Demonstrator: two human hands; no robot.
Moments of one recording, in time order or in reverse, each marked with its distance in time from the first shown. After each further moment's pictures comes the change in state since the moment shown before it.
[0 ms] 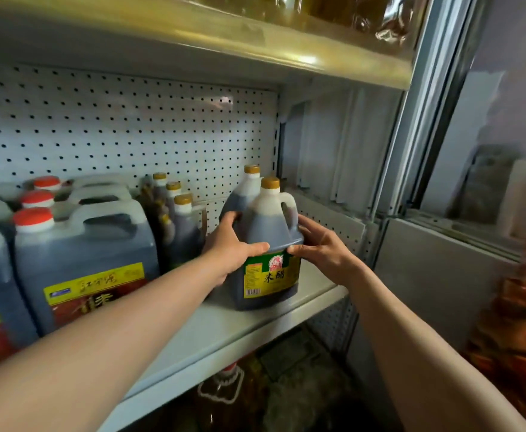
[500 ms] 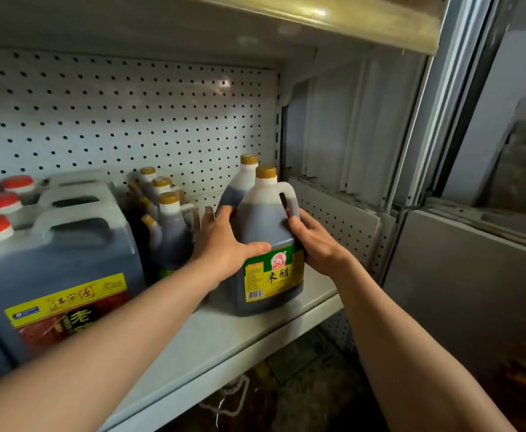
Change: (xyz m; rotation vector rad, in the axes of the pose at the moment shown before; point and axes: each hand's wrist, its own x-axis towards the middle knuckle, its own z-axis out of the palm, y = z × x) left_hand 0.016 -0.003 0.002 0.319 0.093 0.071; right_hand 0.049 0.025 0.003 0.064 0.004 0.087
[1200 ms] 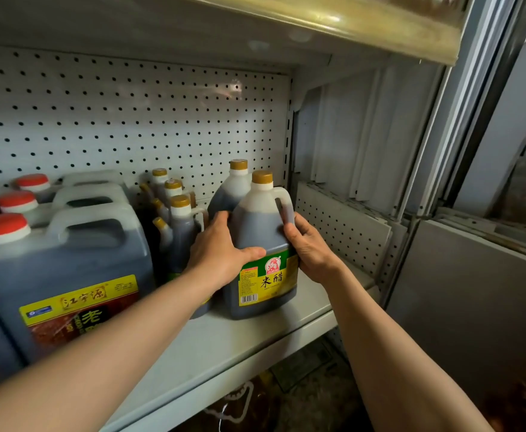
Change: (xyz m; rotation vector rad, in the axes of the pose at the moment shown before) left_hand -0.005 -0.011 -0.016 0.014 0.035 -0.019; right_hand 0.014 0.009 0.025 0.000 0.035 -0.045
